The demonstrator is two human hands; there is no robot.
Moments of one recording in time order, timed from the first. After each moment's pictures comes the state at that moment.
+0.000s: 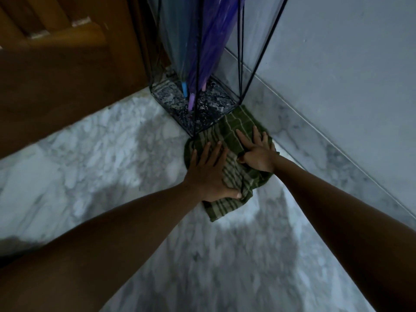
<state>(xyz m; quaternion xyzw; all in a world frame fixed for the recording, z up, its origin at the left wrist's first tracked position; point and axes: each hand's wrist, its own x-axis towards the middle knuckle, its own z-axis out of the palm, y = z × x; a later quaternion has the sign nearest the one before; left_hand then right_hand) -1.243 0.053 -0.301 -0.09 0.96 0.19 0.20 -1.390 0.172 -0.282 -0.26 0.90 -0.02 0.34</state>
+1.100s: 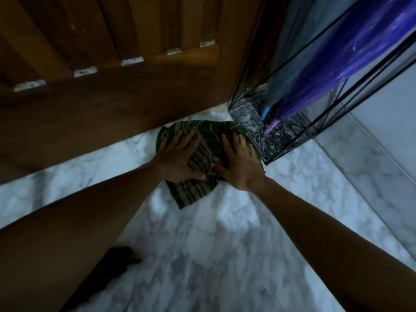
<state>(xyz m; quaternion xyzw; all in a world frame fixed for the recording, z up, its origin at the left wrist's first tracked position) -1.136 -0.183 -0.301 -0.20 0.94 0.20 0.20 -1.278 -0.020 -0.308 -0.47 0.86 -0.02 0.19</state>
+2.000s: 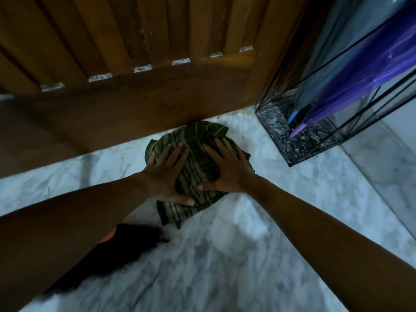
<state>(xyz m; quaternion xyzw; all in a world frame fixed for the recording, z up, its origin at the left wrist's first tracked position) -1.024 -0.194 -0.290 -0.23 0.91 0.15 0.30 -1.212 -0.065 -0.308 -0.59 0.77 -0.01 0.23</state>
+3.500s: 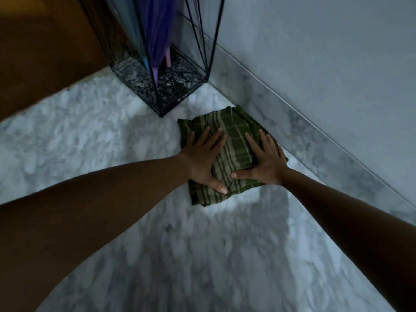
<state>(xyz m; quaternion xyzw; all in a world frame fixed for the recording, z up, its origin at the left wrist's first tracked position) -1.260 0.100 -0.291 0.06 0.96 0.08 0.28 -1.346 0.306 -0.288 -0.24 0.93 -0.04 0.28</state>
